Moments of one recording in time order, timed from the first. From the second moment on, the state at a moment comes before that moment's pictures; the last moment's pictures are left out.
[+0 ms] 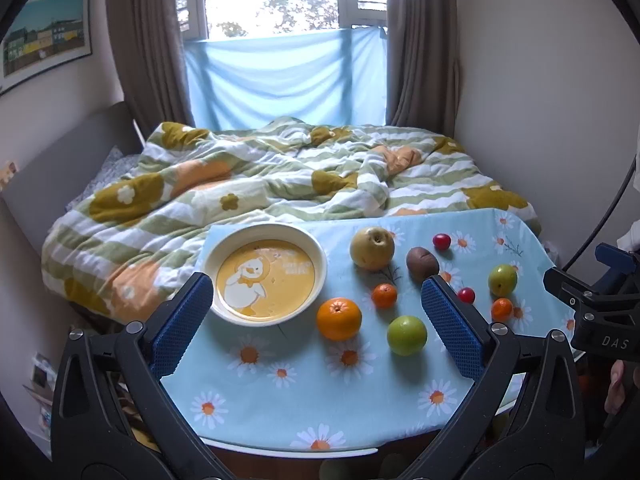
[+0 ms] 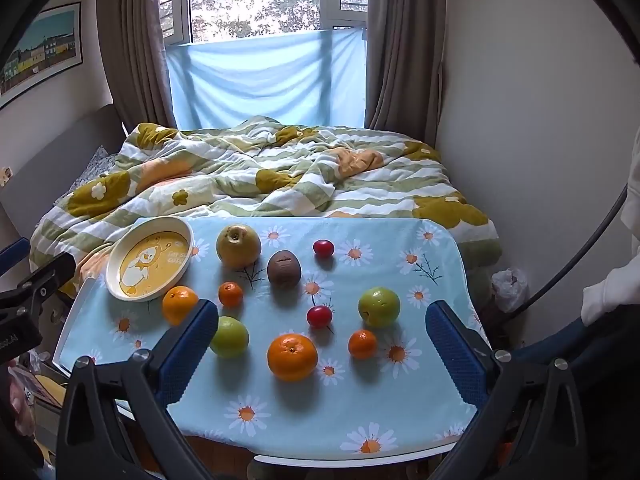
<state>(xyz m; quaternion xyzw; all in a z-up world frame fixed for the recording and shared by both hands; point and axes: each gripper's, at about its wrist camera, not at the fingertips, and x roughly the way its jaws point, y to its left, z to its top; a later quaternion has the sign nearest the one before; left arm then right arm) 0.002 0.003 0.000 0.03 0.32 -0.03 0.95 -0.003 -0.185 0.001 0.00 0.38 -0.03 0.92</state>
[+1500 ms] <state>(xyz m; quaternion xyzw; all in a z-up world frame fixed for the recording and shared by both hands) 0.002 0.009 0.000 0.03 0.32 -0.03 0.95 -0.006 -0.172 0.002 0.00 0.37 -0.02 0.93</state>
